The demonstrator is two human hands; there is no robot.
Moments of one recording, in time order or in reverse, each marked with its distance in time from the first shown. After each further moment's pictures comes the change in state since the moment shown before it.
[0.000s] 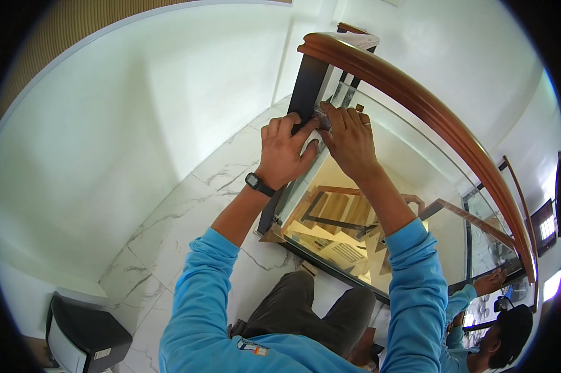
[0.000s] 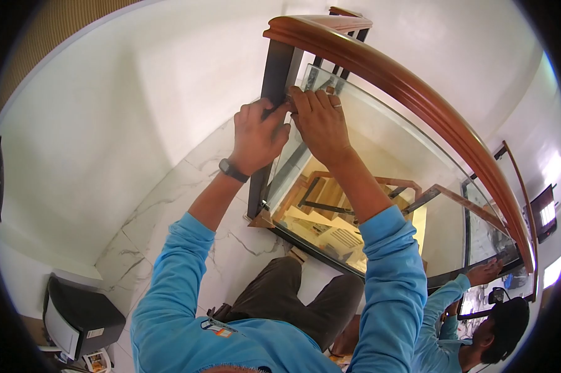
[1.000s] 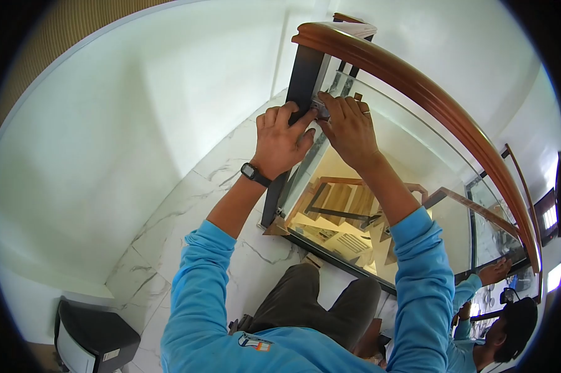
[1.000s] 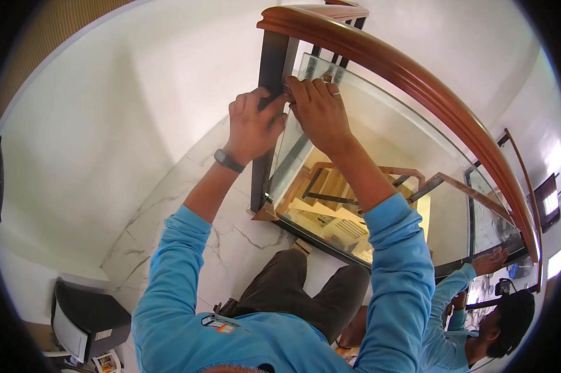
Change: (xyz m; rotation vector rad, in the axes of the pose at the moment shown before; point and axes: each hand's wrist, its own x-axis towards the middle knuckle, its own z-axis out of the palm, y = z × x) left_hand 0.002 -0.009 -0.003 0.065 -0.039 0.074; right_hand -0.001 0.000 -0.001 -0.029 0.010 -0.011
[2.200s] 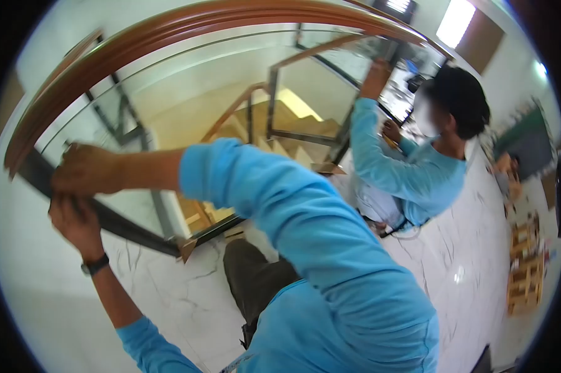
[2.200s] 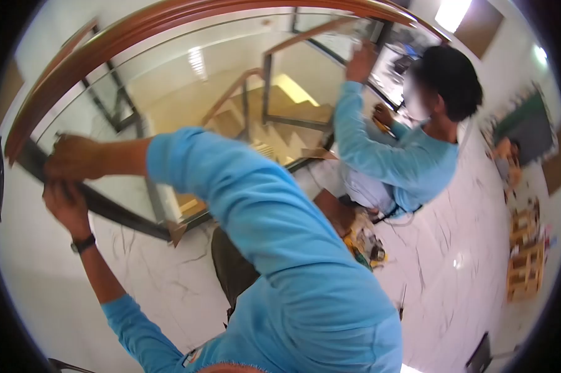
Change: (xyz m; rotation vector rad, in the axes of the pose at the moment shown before) left_hand 0.014 -0.023 0.036 -0.048 0.069 0.288; right_hand -0.009 0.017 0.041 0.030 0.288 -0.113
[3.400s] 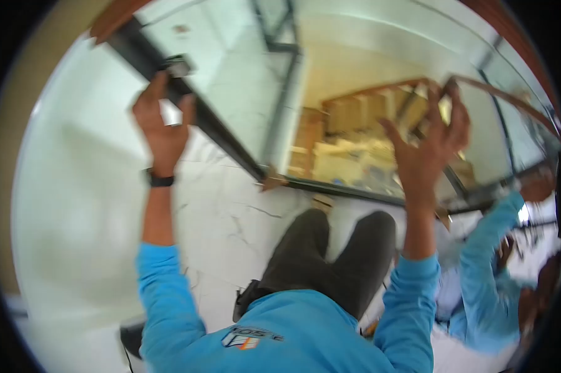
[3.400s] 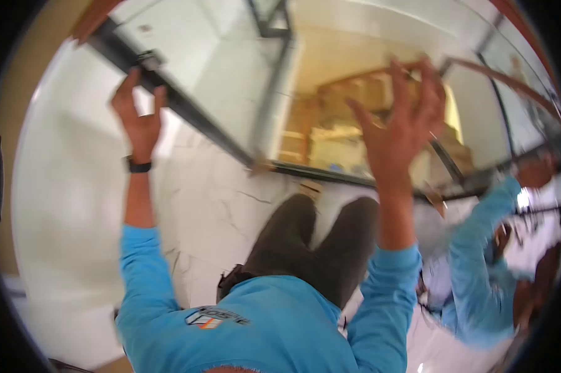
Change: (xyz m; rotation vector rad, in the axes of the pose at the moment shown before) left_hand 0.003 0.031 -0.028 0.062 -0.147 -0.046; right_hand -0.213 0.004 -0.209 -0.449 -0.036 0.848
